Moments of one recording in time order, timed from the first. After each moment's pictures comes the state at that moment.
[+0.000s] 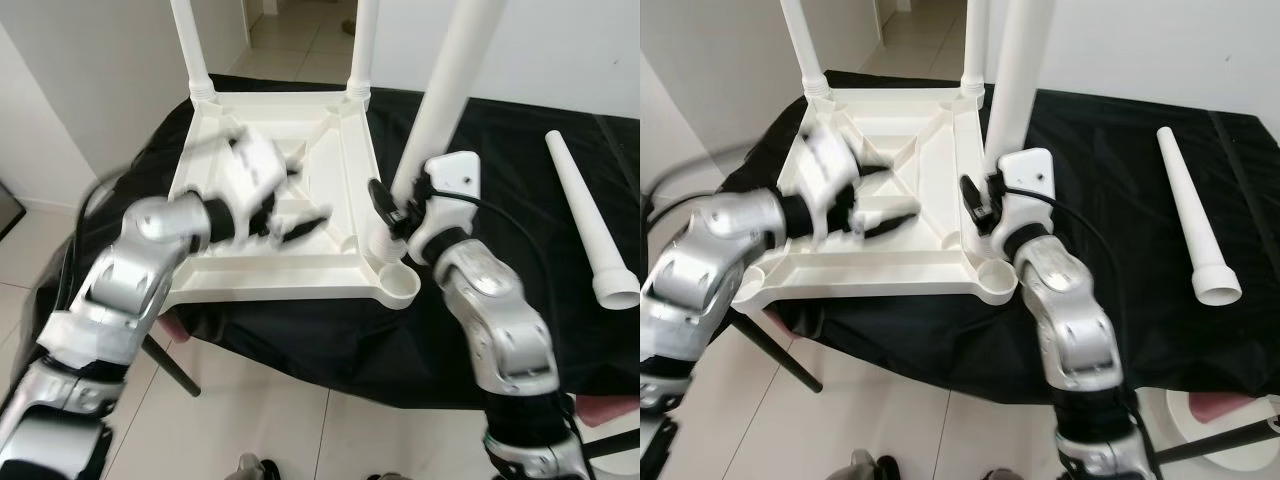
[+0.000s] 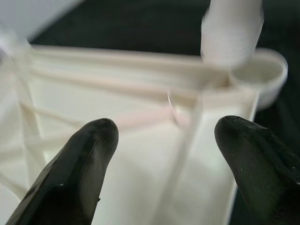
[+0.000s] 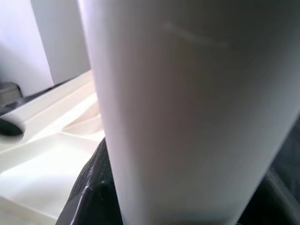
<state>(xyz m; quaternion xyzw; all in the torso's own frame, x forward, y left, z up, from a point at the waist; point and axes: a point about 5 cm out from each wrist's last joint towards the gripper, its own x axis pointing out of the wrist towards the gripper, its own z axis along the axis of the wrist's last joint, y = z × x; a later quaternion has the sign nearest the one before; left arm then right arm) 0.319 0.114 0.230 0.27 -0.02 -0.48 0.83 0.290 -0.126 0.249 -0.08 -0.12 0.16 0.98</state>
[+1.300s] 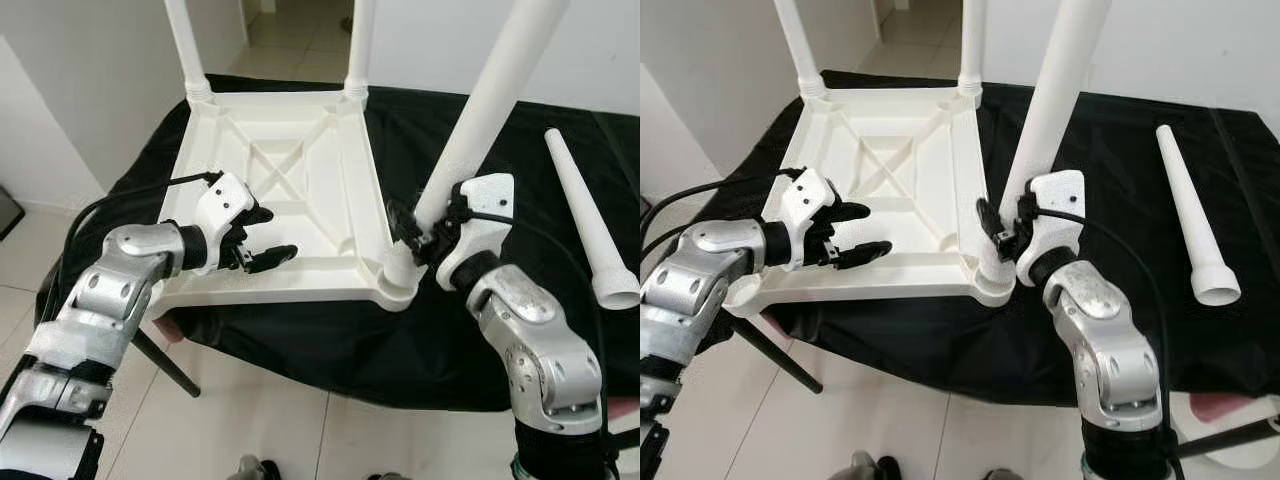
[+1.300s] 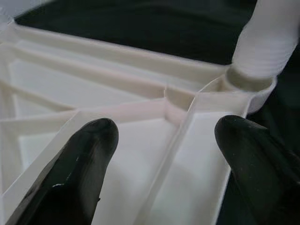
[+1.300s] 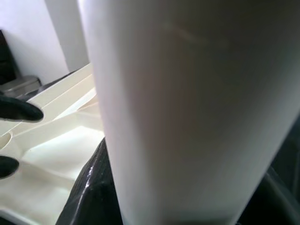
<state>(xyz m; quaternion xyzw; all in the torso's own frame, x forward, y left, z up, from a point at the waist) 0.323 0.130 0.227 0.18 -0.01 -0.51 0.84 0.267 -0.140 0.240 -0.06 -0.08 0.20 0.97</state>
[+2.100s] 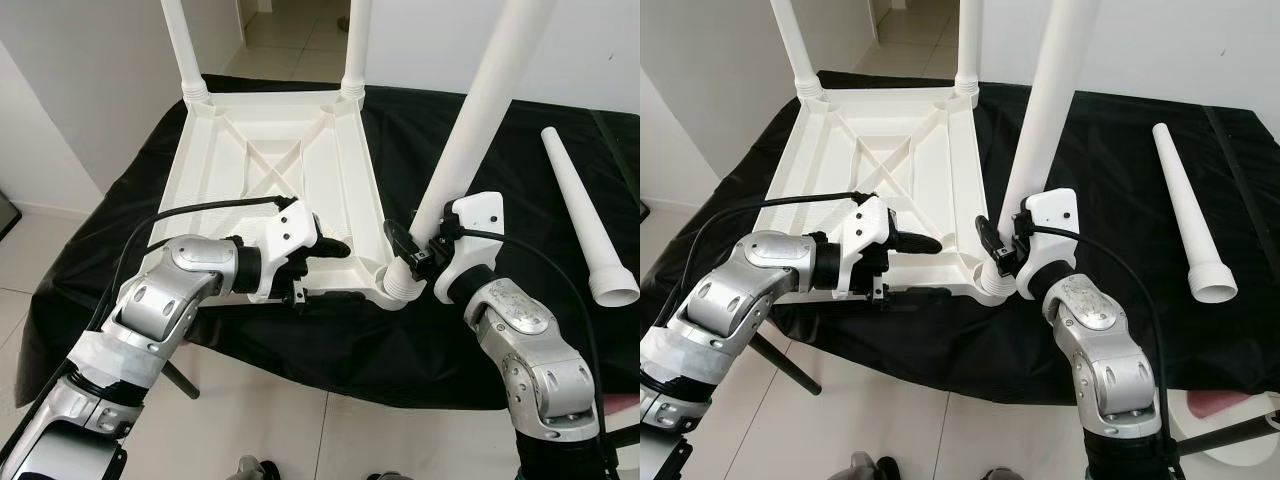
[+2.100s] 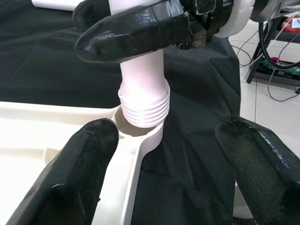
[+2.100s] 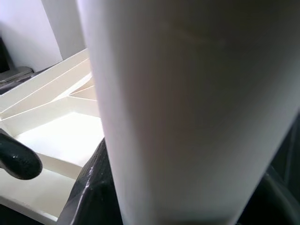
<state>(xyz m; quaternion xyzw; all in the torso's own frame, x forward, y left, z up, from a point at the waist) 0.294 0.078 0.220 0.18 -0.01 -0.64 0.75 0.272 -0.140 0.227 -0.07 -0.07 0.21 0.97</state>
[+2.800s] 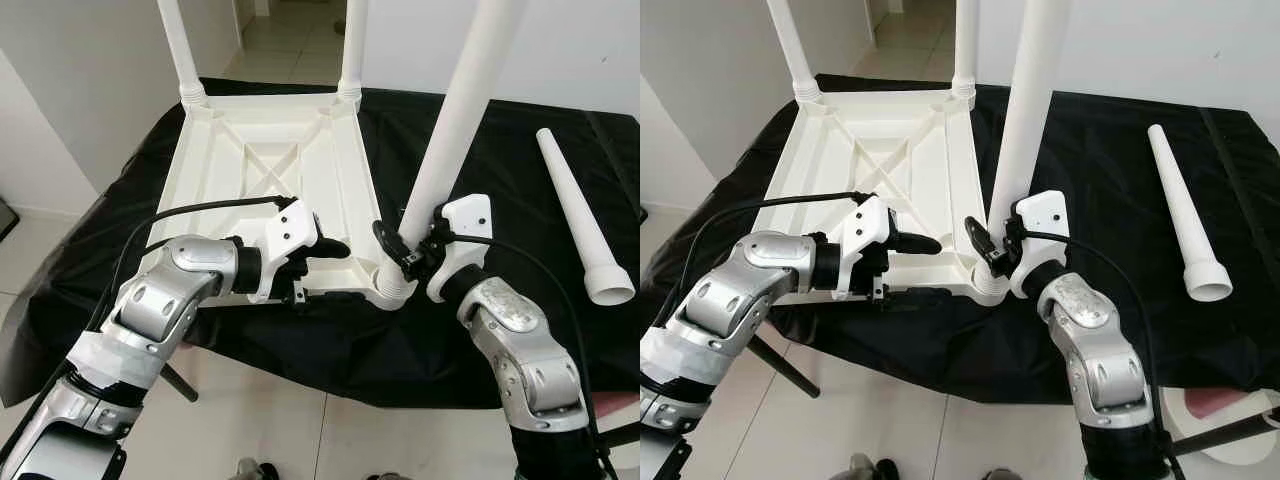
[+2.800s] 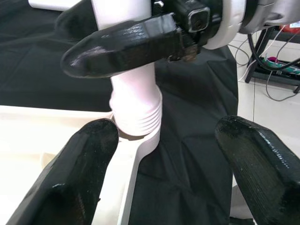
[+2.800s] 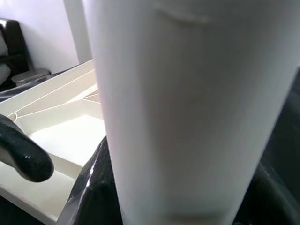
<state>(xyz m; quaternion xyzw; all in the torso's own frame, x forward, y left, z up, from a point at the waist) 0.293 0.078 0.221 0.18 -0.01 -0.64 0.75 0.283 -0.135 0.218 -0.08 -0.08 0.25 0.96</state>
